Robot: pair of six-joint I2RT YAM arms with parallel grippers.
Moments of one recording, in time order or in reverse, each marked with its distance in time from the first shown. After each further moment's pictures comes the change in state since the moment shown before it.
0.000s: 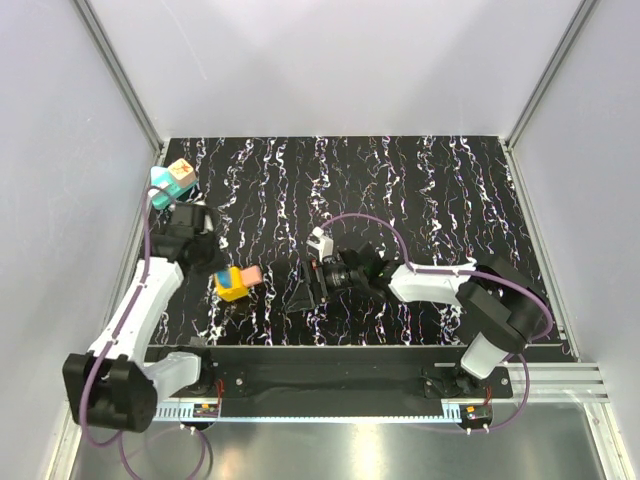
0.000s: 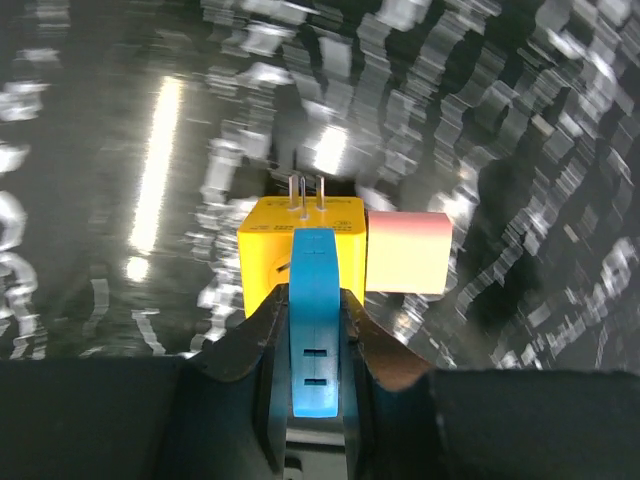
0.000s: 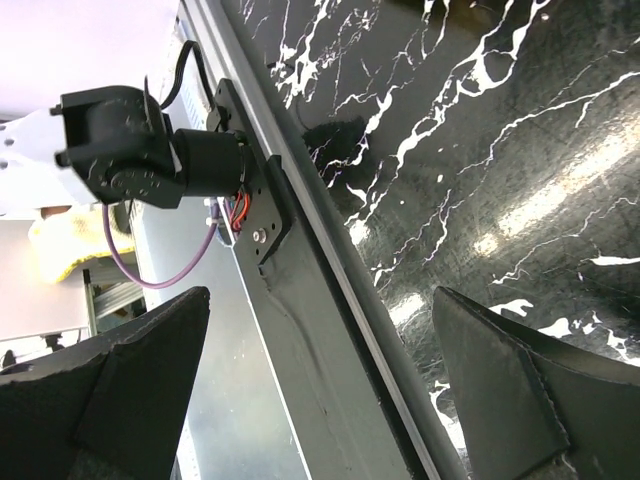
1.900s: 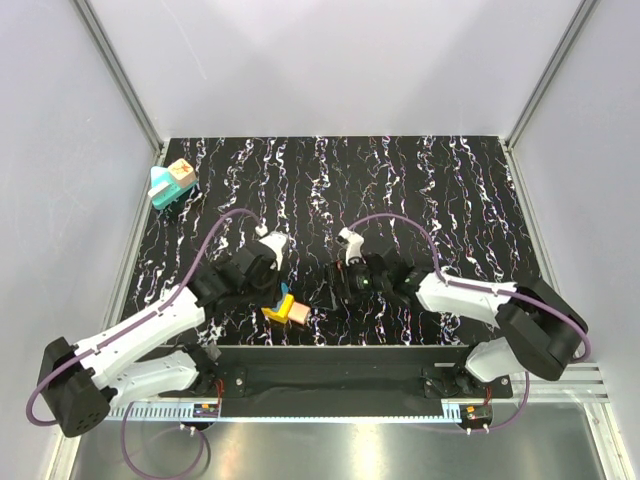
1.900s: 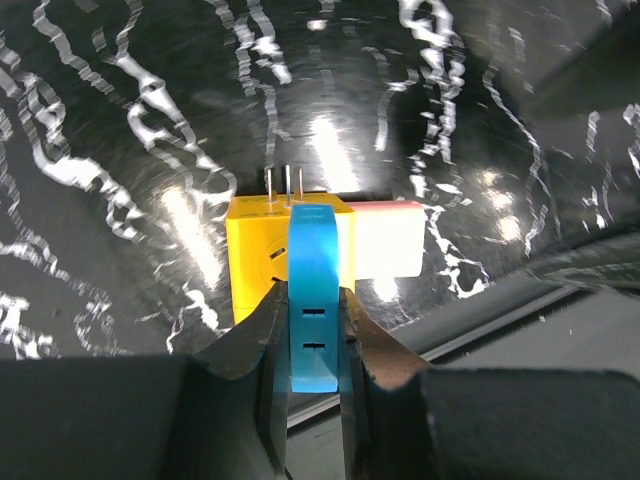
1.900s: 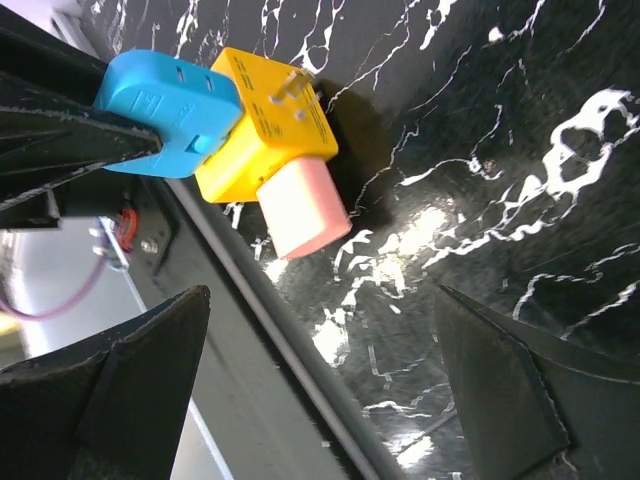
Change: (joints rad) left arm -0.734 -0.113 -0.146 0.160 -0.089 0.001; right arm -0.064 -0.220 -0.137 -0.172 0.225 -0.151
